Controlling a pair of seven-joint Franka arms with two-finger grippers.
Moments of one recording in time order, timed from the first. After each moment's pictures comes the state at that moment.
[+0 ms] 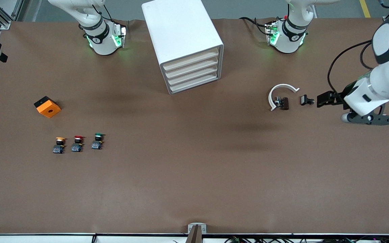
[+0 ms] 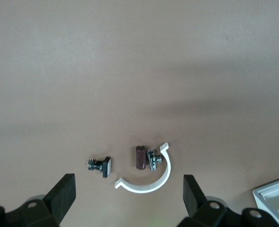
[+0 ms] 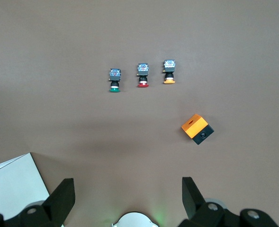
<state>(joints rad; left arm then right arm) 0.00 0.14 -0.10 -1.68 -0.03 1.69 -0.02 -0.05 -0.15 -0.07 -1.56 0.03 1.38 -0.09</state>
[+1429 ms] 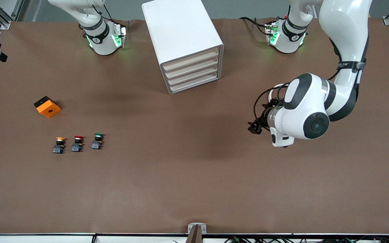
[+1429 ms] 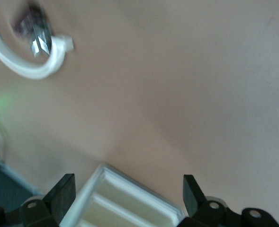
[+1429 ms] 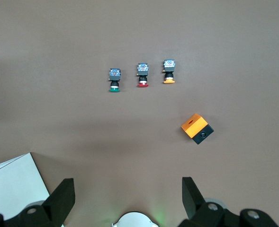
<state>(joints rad) -0.22 0.53 -0.16 -1.47 -0.35 1.61 -1.30 -0.05 -0.15 -0.07 -1.56 0.02 1.38 -0.09</state>
